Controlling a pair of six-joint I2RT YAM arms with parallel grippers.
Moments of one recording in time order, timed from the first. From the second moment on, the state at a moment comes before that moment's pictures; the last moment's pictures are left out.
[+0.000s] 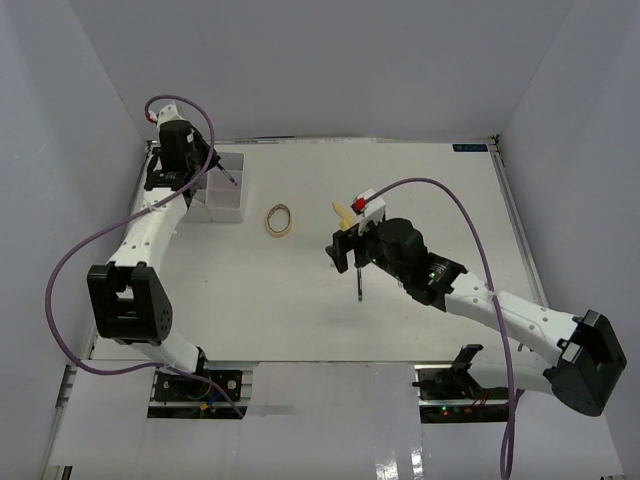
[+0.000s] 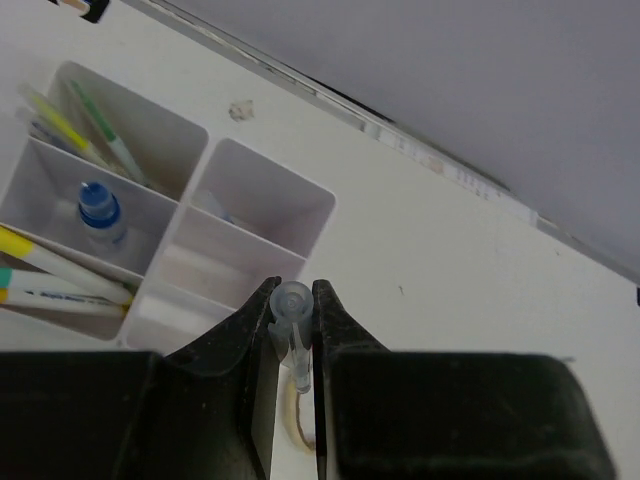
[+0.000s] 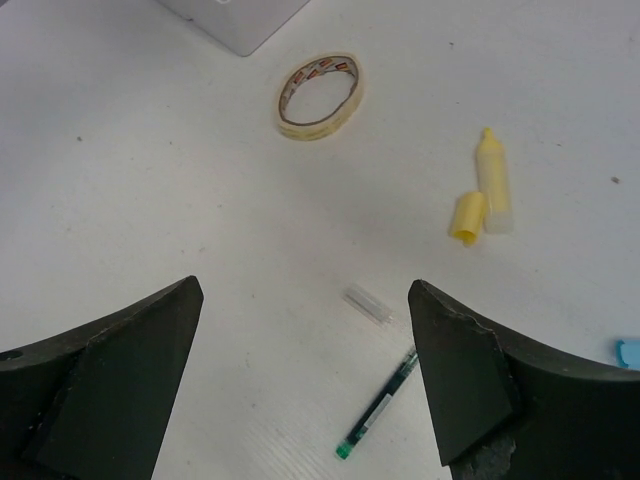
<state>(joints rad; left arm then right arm) -0.08 1.54 1.36 -0.20 -0.09 -0.52 0.89 1.18 0.82 0.03 0.11 0.15</state>
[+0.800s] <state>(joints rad) -0.02 1.86 1.50 0.07 -0.18 -0.53 0.88 1.03 0.64 -0.06 0.19 0.12</state>
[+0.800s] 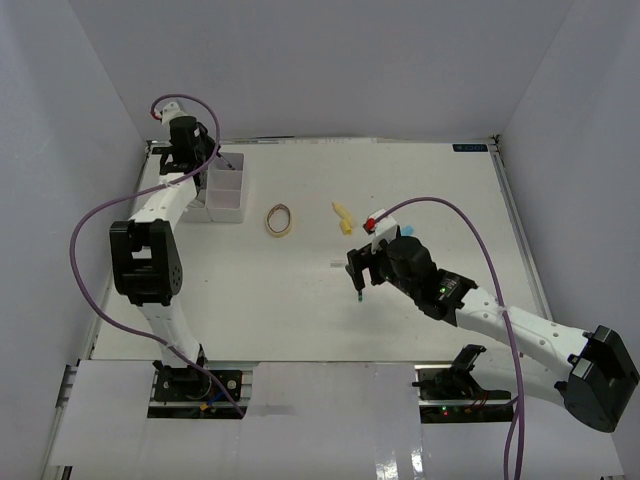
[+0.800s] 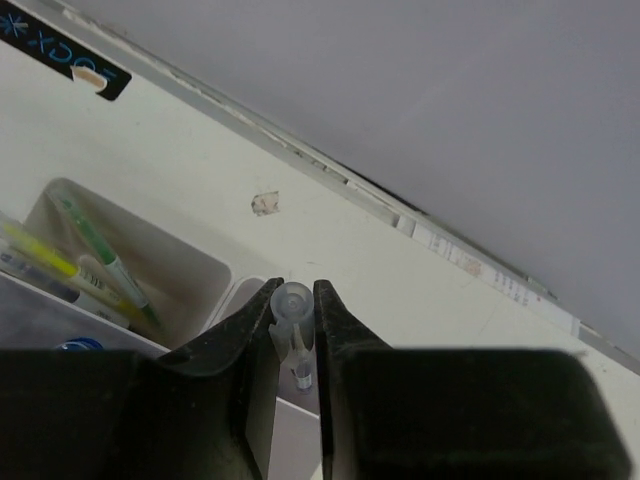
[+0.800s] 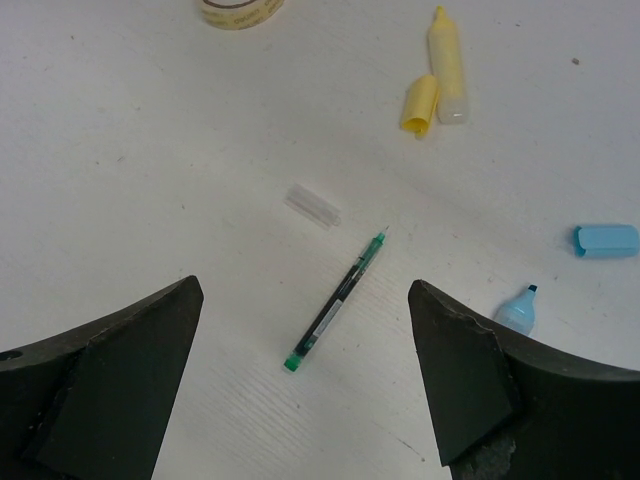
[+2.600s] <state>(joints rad) -0.05 1.19 0.83 -0.22 0.31 -0.44 0.86 1.52 0.76 -0.29 0.30 0.51</state>
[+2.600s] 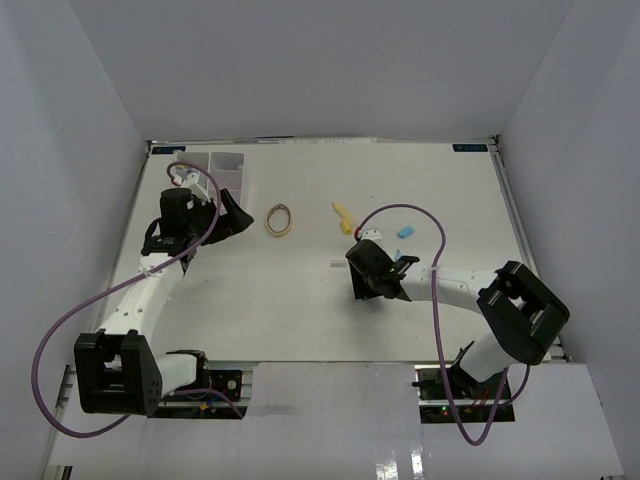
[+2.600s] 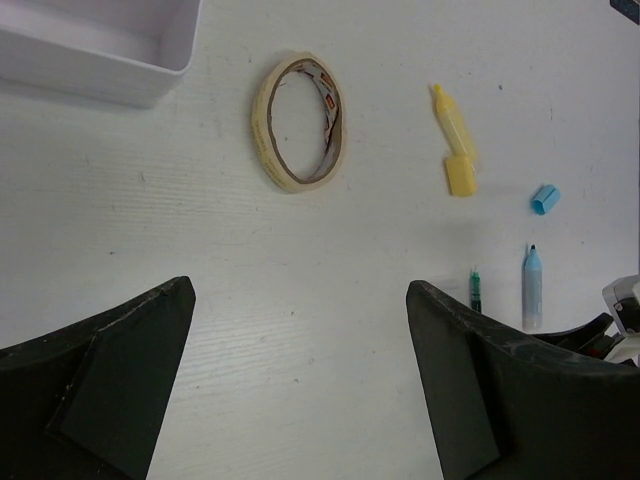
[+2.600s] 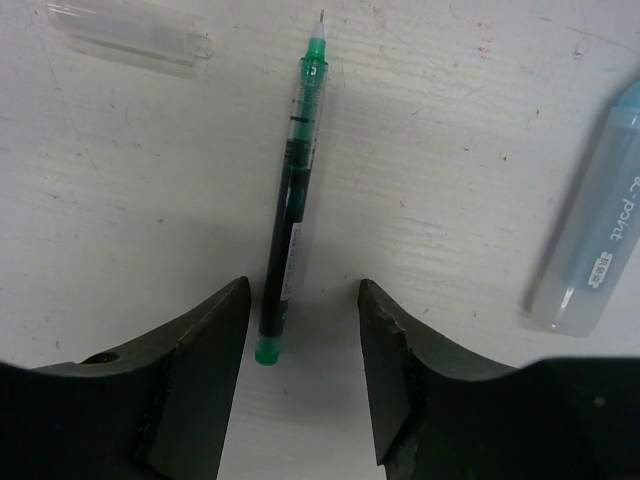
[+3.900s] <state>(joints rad) -0.65 1.59 1.12 -0.42 0.00 -1.19 0.86 1.02 0.54 -0.22 0.39 0.30</state>
